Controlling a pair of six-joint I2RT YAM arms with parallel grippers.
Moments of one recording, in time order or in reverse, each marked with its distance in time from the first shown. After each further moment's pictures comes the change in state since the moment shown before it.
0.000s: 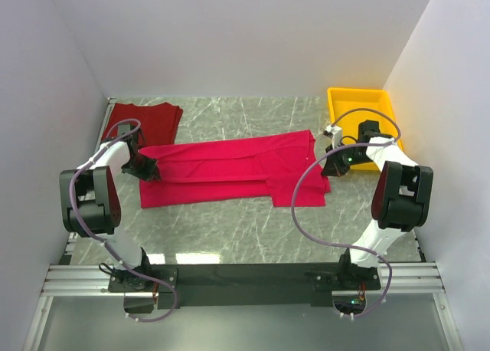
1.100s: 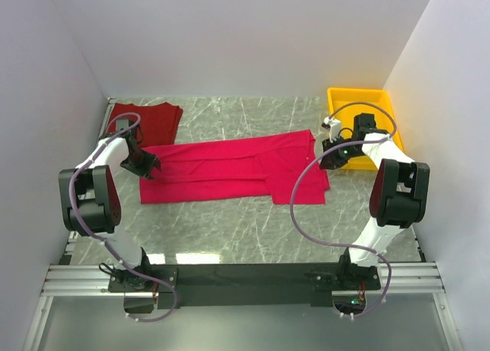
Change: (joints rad) left arm 0.000 0.013 0.058 -0.016 0.000 0.060; right arm 0.047 0.029 0.053 0.085 0.098 0.183
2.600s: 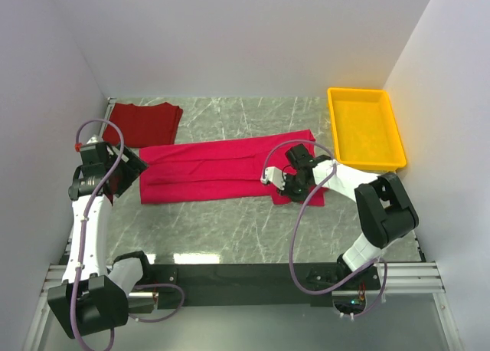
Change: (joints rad) left arm 0.115 -0.734 -0.297 0.071 0.068 0.341; right arm 0.595 -0.145 -0.302 0.064 0.417 -0.276
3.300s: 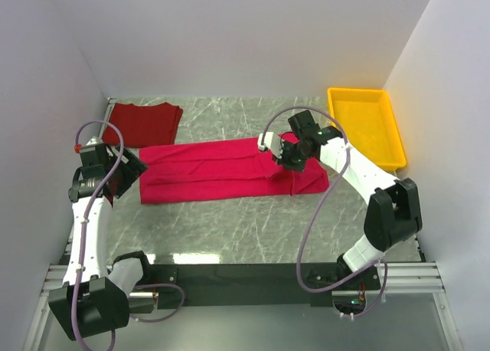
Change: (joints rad) left arm 0.008 -0.013 -0.012 0.000 0.001 0.003; right arm -0.031 -0.048 0.362 -0.197 -0.084 -0.006
